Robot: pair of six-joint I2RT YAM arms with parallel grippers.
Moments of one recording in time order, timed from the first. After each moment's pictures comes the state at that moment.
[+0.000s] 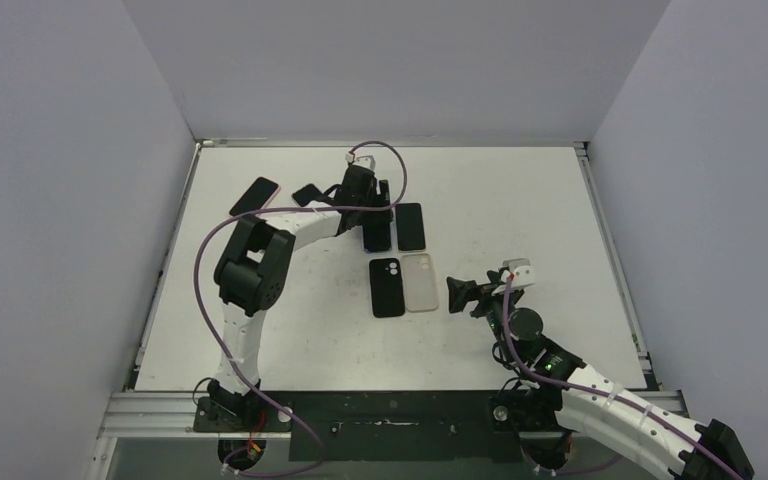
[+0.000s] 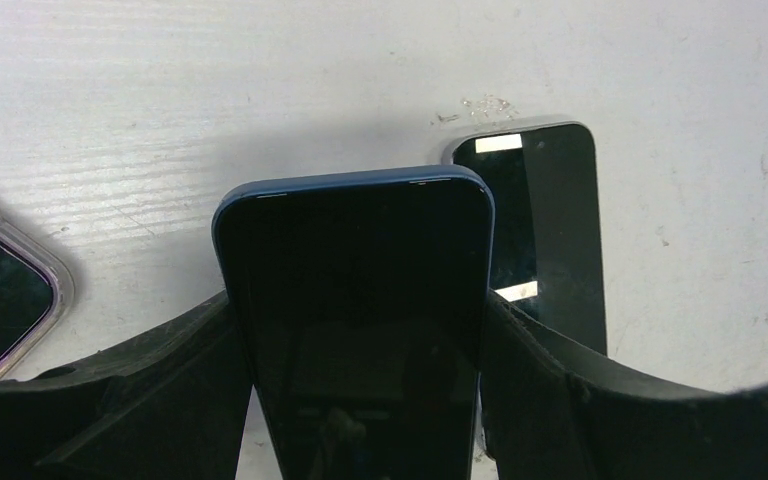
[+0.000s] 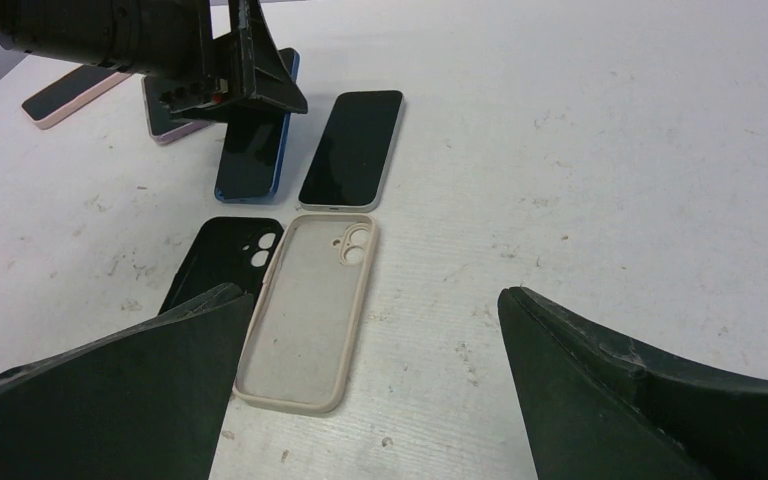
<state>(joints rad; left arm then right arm) -0.53 2.13 1.49 -0.08 -0.09 -0.52 0.80 0.58 0.14 0.33 0.50 0.24</state>
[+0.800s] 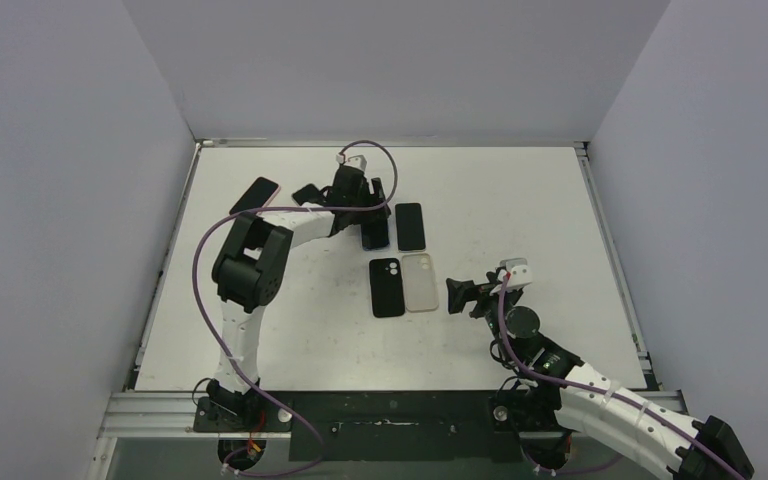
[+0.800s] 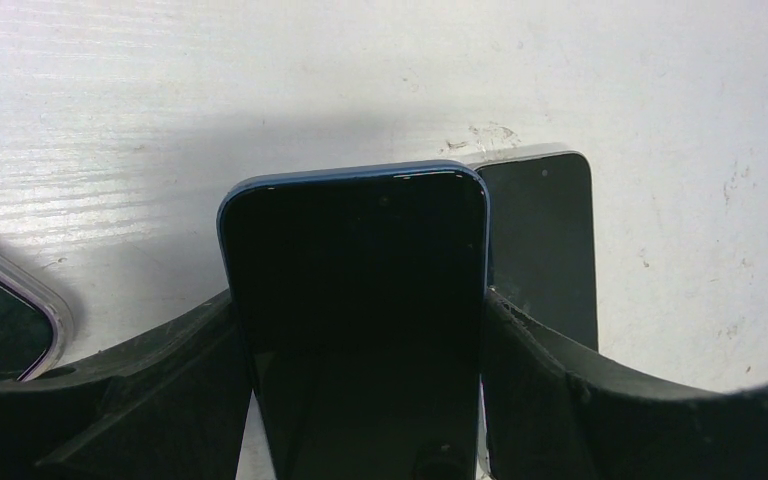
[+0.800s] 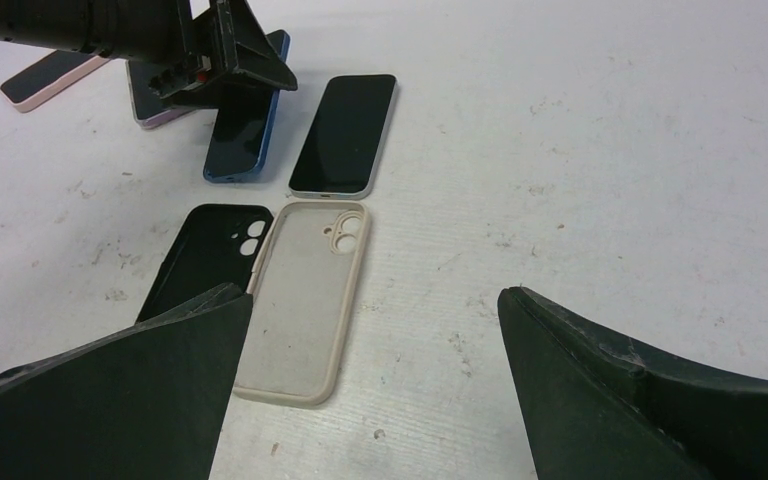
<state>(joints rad) -0.48 2.15 1.45 0.02 0.00 -0.57 0.79 0.60 0.14 0.32 0.50 0.24</state>
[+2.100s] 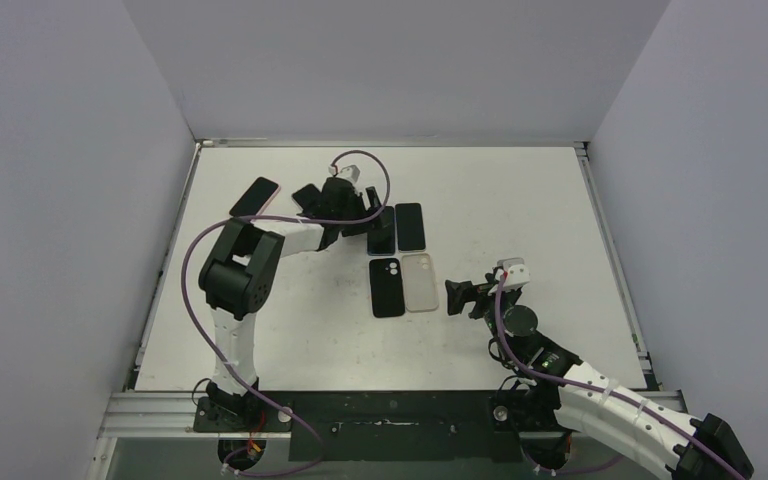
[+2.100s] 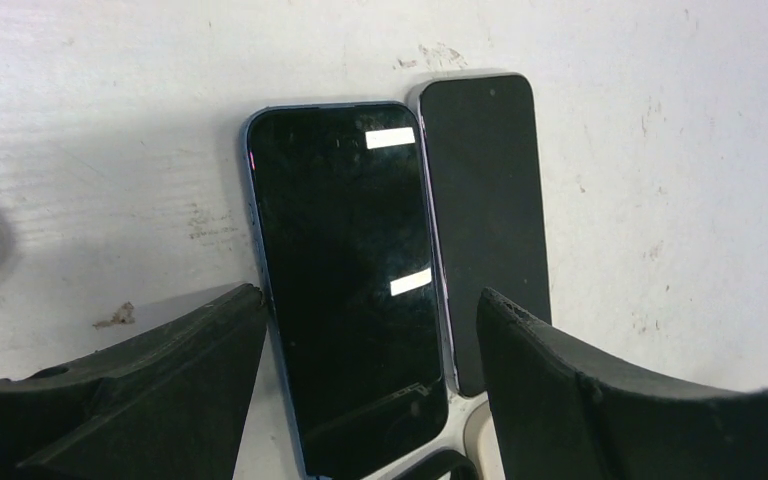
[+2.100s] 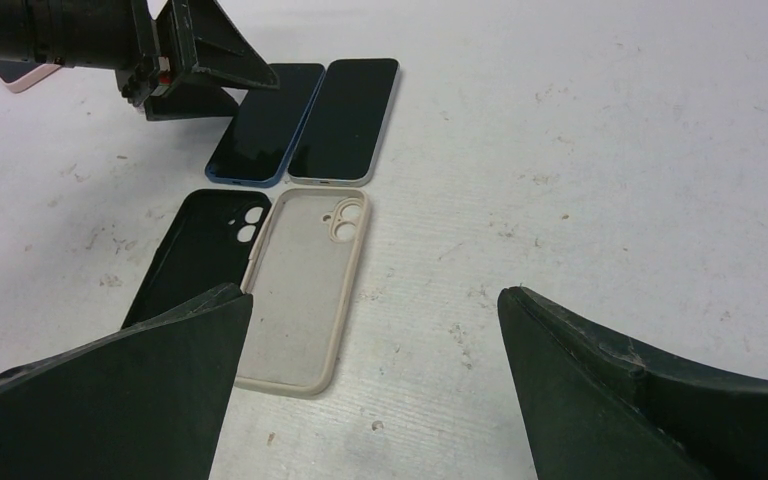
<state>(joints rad) -0.46 2.06 1.24 0.20 0.15 -0.64 0.78 0.62 0.14 0.32 0.48 0.24</state>
